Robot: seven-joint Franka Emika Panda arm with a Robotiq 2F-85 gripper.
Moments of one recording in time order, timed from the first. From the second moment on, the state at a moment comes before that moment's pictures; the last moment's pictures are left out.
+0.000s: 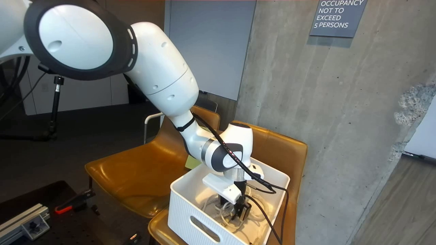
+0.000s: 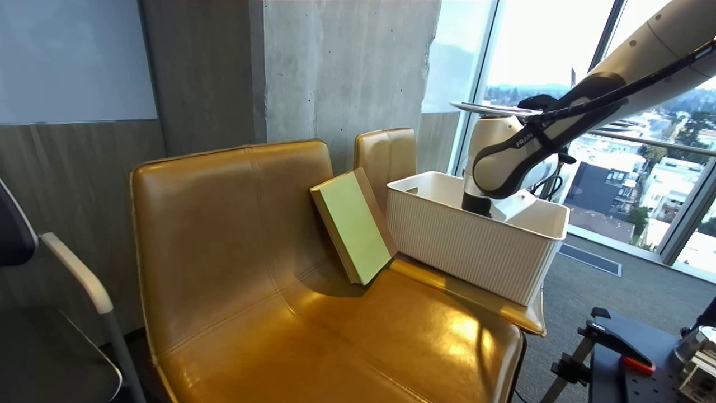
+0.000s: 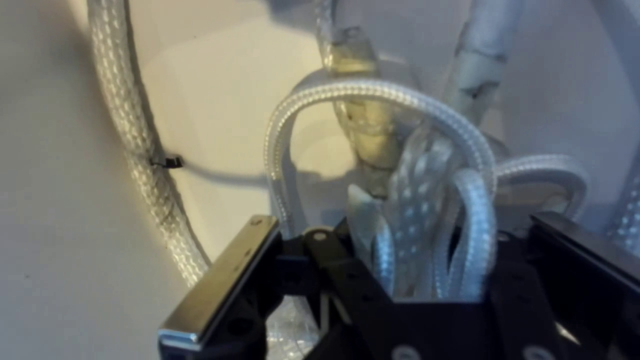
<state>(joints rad) -0.26 0.89 -0.14 -1.59 -0.08 2.50 -0.10</state>
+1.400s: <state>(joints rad) -0.11 0.44 -0.18 -1.82 -0.23 2.50 -0.02</state>
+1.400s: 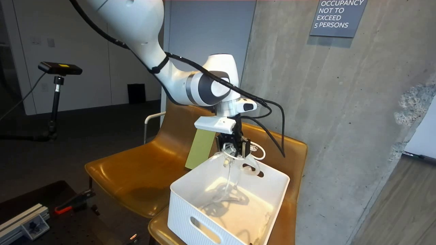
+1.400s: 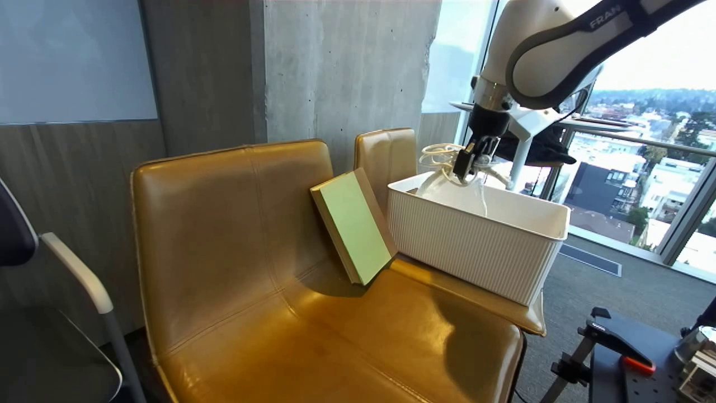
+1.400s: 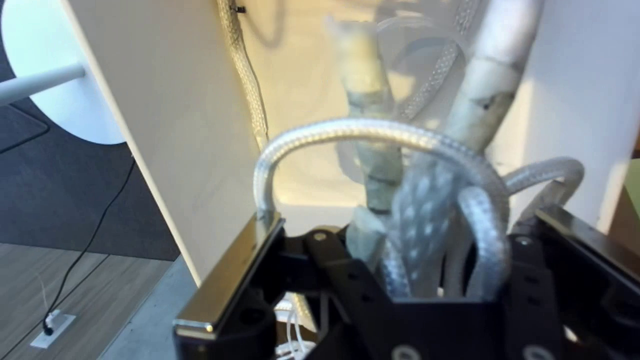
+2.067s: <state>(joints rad) 0.00 -0.06 -0.10 -2.12 -0.43 2.40 0.15</state>
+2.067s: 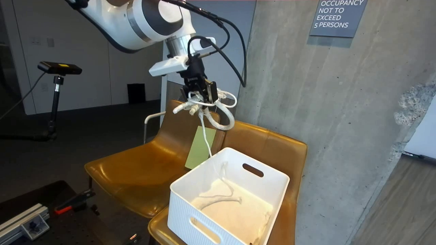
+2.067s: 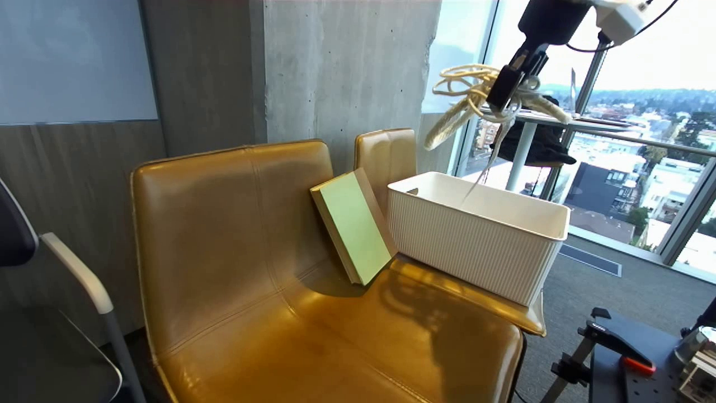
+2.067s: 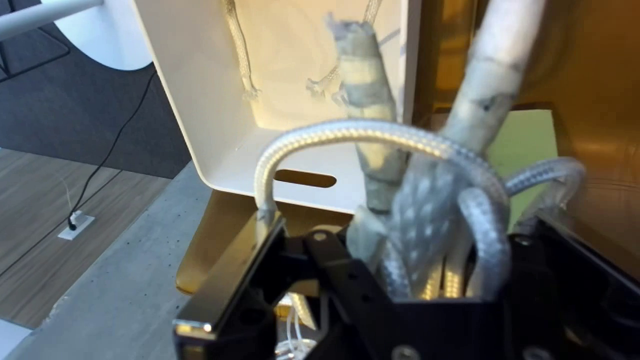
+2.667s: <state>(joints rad) 0.15 -0.06 0.21 -1.97 -0.42 2.22 0.33</state>
